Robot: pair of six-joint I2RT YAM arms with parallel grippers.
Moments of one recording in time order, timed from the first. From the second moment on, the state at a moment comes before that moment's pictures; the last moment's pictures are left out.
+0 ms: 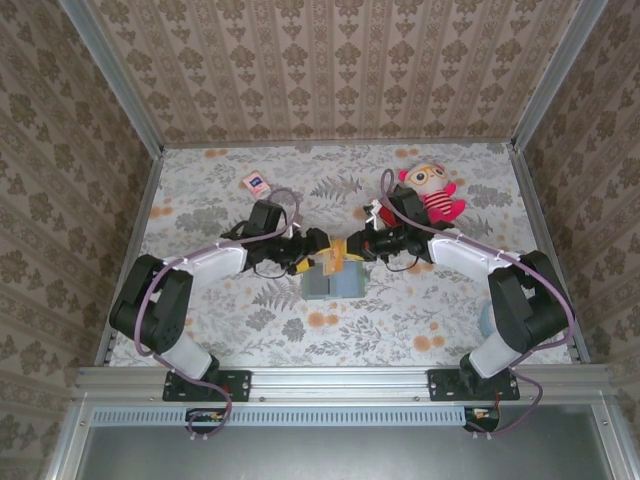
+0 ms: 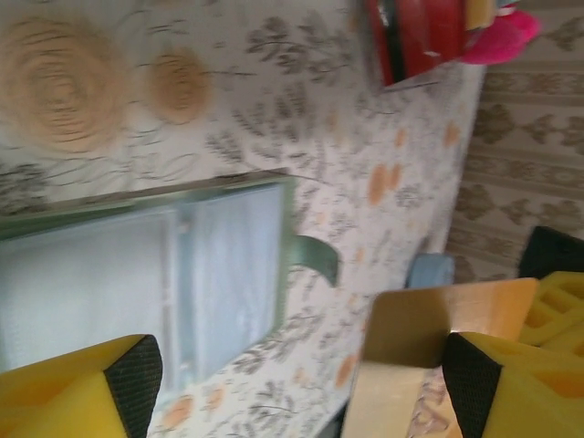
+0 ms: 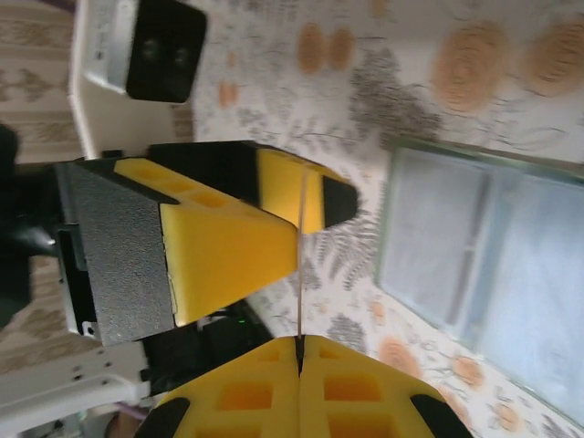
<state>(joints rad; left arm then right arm) -0.53 1.58 0.84 -0.07 0.72 -0.94 0.41 1.58 0.93 -0.12 -0.86 0.79</state>
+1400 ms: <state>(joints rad) -0.48 1.40 0.79 0.27 0.81 -1.22 0.42 1.58 0.82 0.52 -0.93 1.29</state>
